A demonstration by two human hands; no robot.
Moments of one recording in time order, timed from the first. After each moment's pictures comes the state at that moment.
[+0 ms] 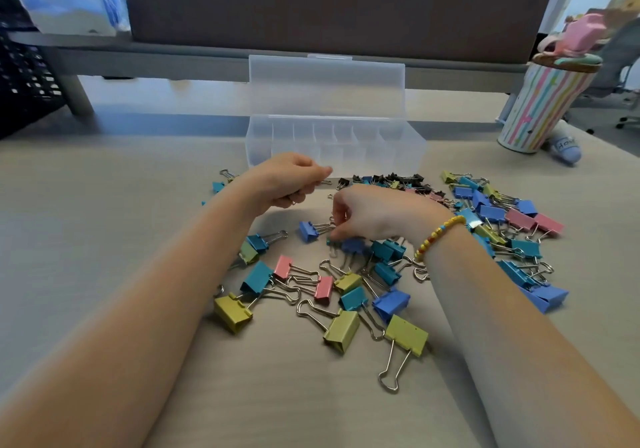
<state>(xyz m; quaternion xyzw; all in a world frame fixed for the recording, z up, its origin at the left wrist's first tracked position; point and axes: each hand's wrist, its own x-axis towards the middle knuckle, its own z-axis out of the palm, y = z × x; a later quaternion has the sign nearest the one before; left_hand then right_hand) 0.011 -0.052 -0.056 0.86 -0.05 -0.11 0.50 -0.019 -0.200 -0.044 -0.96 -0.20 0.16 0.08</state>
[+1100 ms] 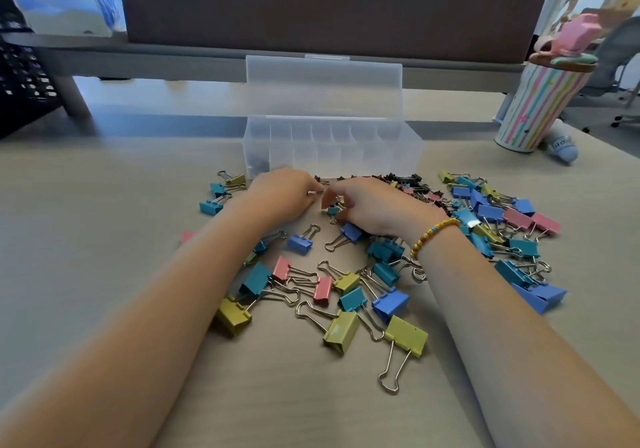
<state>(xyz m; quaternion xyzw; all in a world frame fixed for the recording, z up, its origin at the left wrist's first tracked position) 0.018 -0.058 -0.073 0.99 -0.15 0.02 0.03 -0.003 -0.207 -0.057 -0.97 -0.21 0.07 0.14</state>
